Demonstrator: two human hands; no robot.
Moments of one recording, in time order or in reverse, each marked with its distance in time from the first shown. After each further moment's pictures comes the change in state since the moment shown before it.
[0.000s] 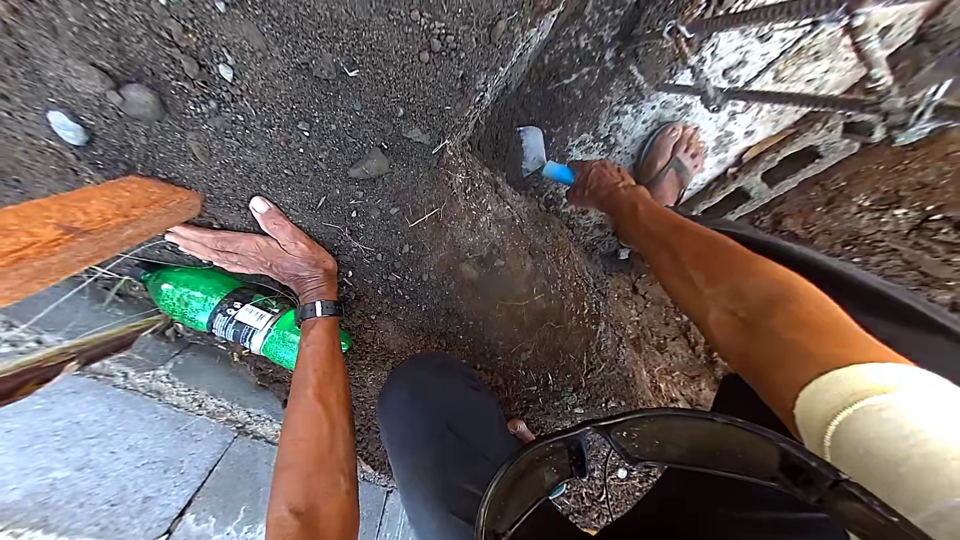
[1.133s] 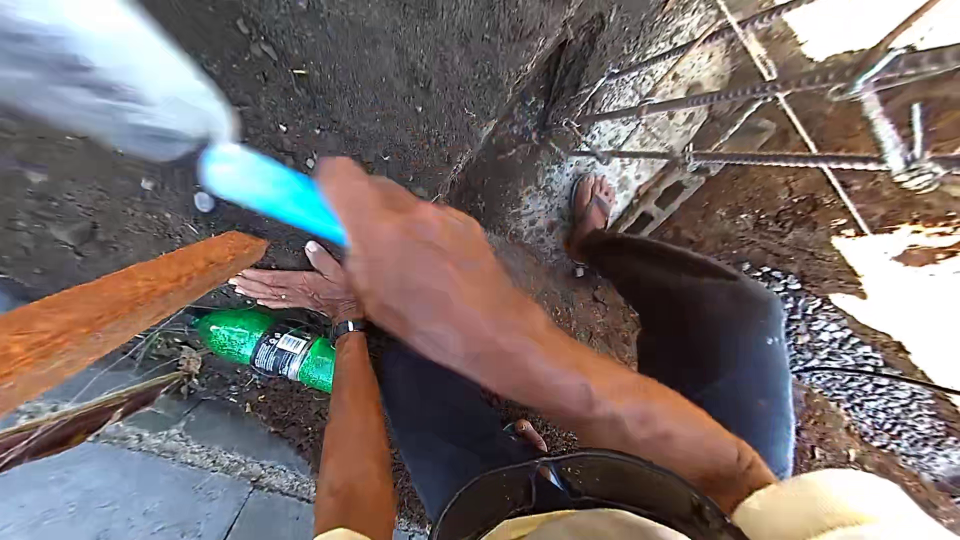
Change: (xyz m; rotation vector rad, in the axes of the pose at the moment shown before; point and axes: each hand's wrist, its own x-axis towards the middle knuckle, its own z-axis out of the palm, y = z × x) left_hand -0.007 -0.010 -0.007 0.117 -0.087 -0.088; right_hand -0.377 -0.327 -0.198 0.353 0.614 -0.561
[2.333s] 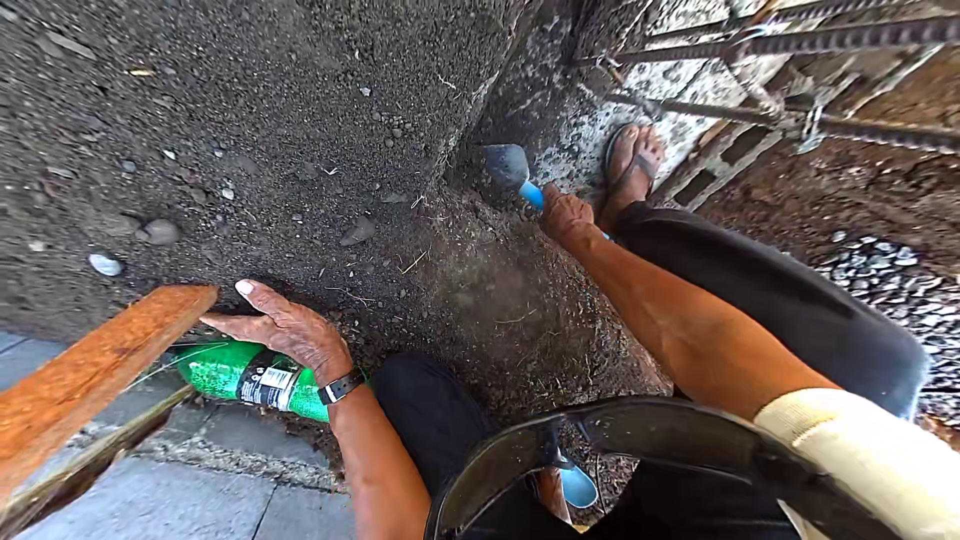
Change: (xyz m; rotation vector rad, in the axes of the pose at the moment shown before) left_hand 0.007 0.059 -0.031 -0.412 -0.076 -0.166; right_hand -0.021 0.445 0.165 -0.288 -0.468 0.855
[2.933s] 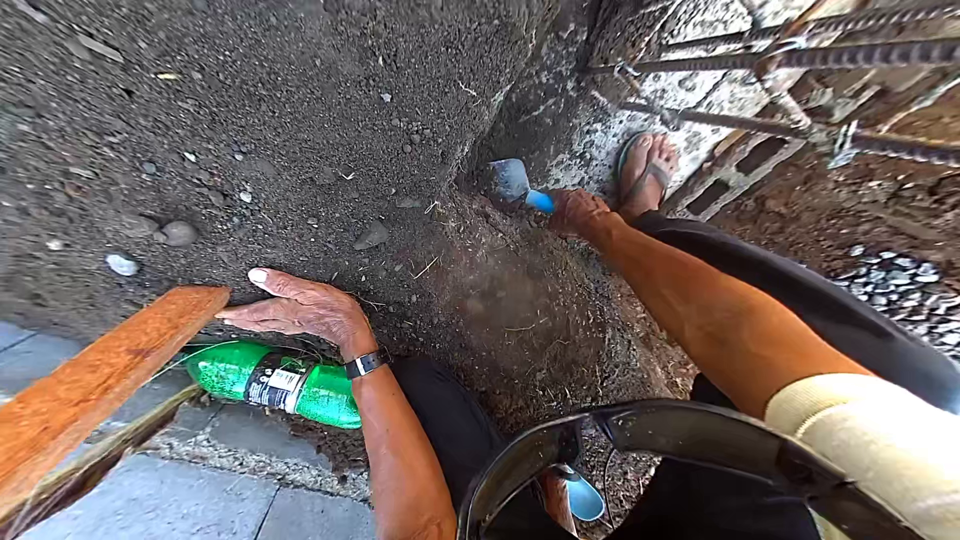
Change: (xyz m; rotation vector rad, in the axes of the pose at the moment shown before) left_hand -0.003 0.002 0.037 0.204 0.196 -0.006; right_hand 0.045 0.011 -0.007 -0.060 -0.133 -0.135
